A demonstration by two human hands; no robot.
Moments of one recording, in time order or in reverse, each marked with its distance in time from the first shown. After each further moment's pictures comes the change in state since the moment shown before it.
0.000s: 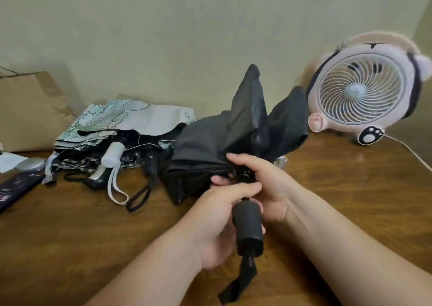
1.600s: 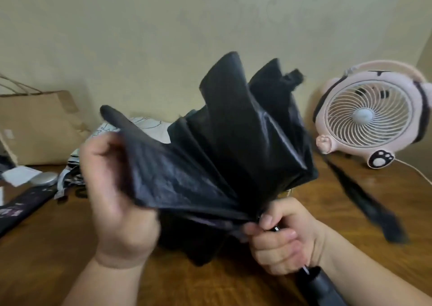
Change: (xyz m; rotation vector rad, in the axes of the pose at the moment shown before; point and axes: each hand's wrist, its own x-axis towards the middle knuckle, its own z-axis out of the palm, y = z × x) left_hand -0.025 0.058 -0.069 0.239 0.349 1.426; right_hand -0.006 0.008 -0.020 -0.049 -0.824 0.339
